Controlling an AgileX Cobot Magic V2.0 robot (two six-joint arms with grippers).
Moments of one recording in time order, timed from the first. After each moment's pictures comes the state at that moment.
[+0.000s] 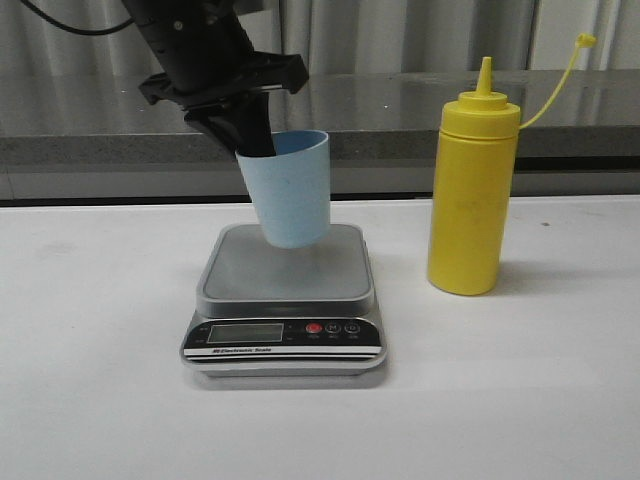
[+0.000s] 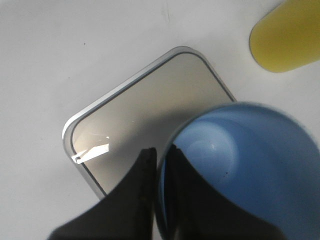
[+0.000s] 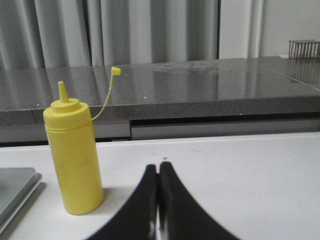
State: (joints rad) left arm -0.44 1.99 -1.70 -0.25 0.92 0.24; right arm 0.02 -0.01 0.03 -0.10 -0.01 0.19
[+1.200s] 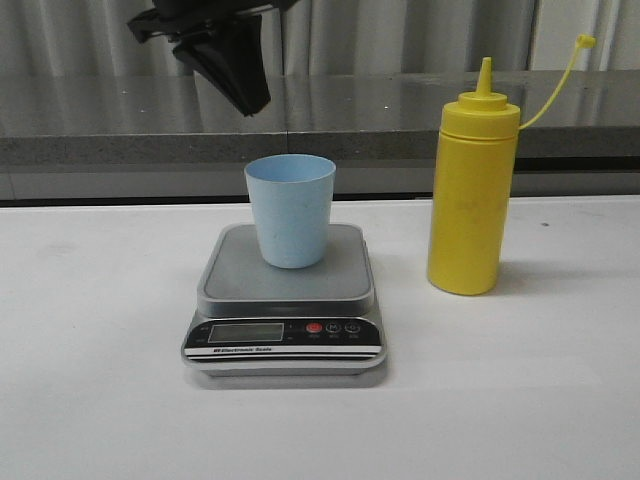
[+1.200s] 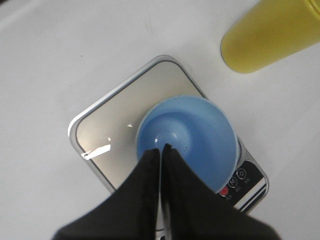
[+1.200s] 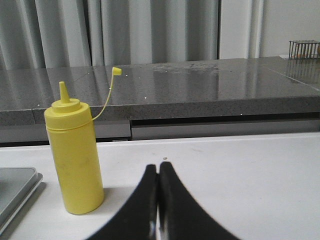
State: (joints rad) left arm -0.43 1.93 -1.82 -0.25 1.09 0.24; right arm 0.02 -0.01 0.03 -0.10 -0.01 0.19
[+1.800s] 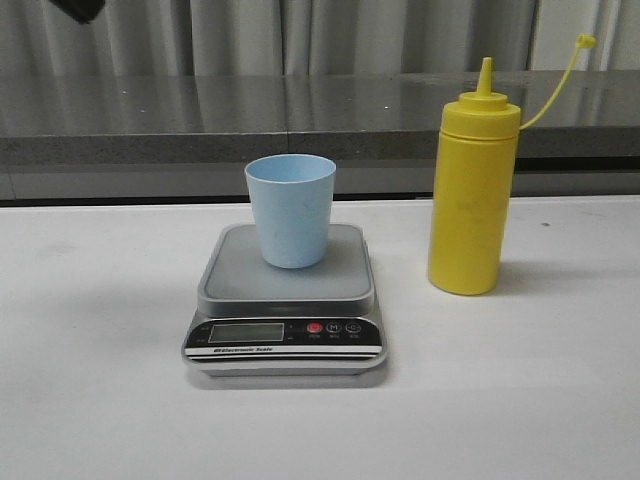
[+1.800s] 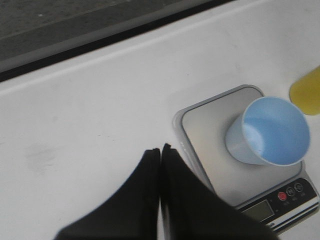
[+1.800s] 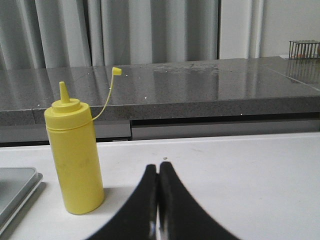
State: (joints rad) left arm -0.19 1.56 -1.48 -0.25 0.90 0.24; right arm 0.02 -0.01 0.03 -0.10 -0.01 0.19
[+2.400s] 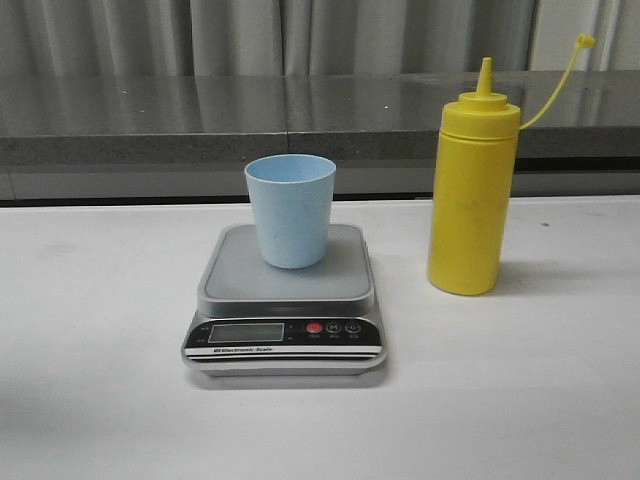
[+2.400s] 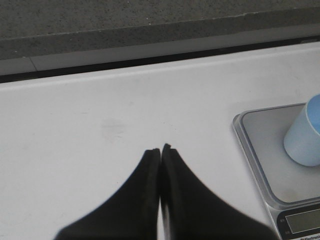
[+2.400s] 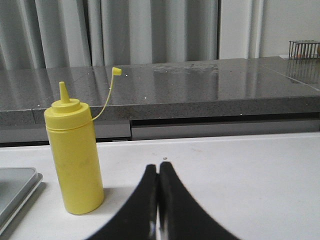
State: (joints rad) left arm -0.08 1.09 -0.88 -0.25 0.48 0.24; right arm 0.02 -0.01 0.03 -0.10 -0.01 0.19
